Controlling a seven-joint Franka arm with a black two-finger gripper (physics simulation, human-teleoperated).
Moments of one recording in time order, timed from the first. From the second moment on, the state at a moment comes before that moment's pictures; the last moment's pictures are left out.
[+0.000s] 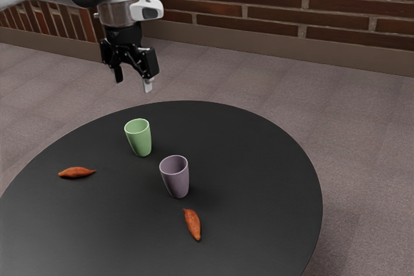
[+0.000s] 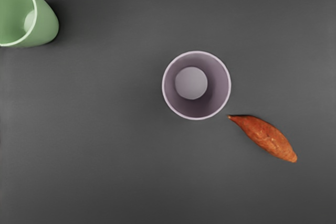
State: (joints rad) arm -0.08 0.05 0.00 -1.56 0.02 1.54 0.01
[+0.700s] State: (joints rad) arm -0.08 0.24 0.15 -1.56 0.01 1.65 0.01
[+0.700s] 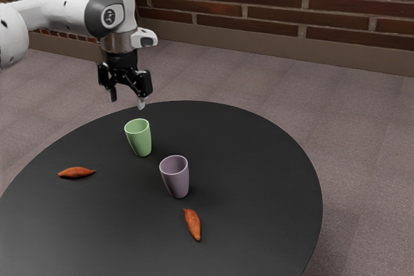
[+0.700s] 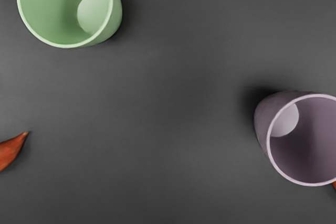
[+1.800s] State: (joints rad) arm 0.02 0.56 0.15 -1.45 -0.08 1.92 0.22
